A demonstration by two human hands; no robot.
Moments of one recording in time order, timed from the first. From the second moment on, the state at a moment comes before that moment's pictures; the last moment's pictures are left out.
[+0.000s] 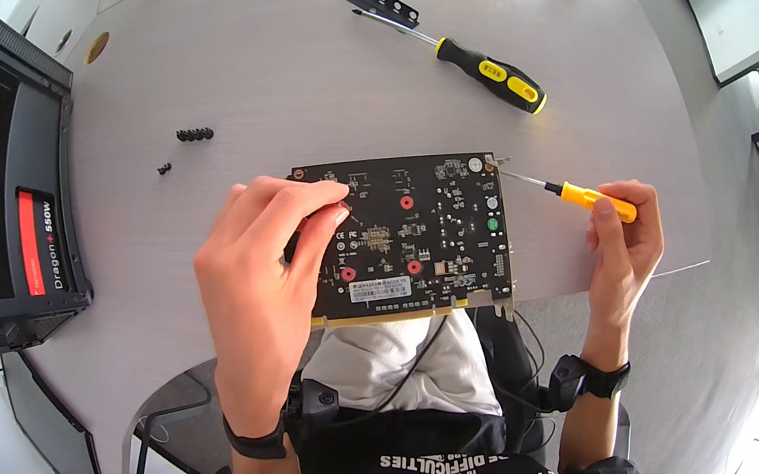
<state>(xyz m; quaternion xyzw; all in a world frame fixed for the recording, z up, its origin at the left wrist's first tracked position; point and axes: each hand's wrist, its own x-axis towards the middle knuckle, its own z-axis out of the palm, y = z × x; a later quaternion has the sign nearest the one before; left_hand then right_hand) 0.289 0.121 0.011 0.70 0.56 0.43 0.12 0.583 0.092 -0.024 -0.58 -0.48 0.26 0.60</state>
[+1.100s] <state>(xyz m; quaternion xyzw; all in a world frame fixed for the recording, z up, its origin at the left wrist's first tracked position) 0.290 0.113 0.016 0.71 0.56 0.41 0.15 0.585 0.090 -0.025 -0.57 -0.49 0.27 0.60</state>
